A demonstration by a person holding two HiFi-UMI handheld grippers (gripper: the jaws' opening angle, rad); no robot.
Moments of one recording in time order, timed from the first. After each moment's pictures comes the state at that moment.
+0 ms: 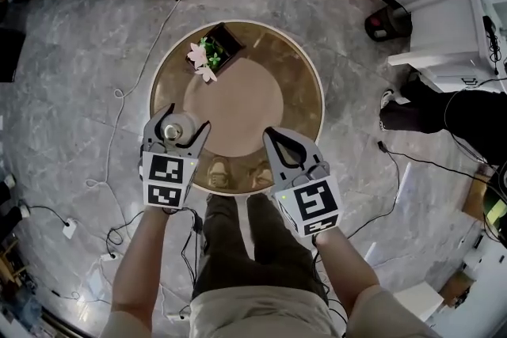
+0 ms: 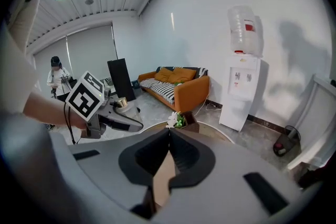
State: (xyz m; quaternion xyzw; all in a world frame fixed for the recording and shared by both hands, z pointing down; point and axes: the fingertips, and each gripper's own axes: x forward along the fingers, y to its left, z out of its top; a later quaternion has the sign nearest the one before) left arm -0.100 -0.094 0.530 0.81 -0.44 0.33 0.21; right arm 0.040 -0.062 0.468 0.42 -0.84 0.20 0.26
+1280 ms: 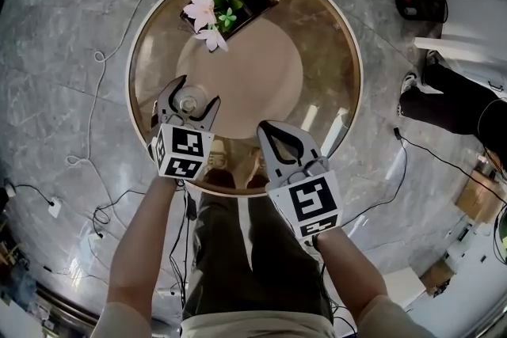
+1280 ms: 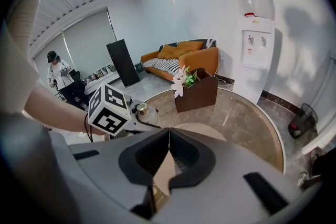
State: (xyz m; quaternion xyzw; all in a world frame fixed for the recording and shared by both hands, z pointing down) left arm -0.104 -0.100 0.756 0.80 -0.41 0.39 0.19; right arm -0.004 -0.054 0.647 0.36 -0.83 0.27 0.33
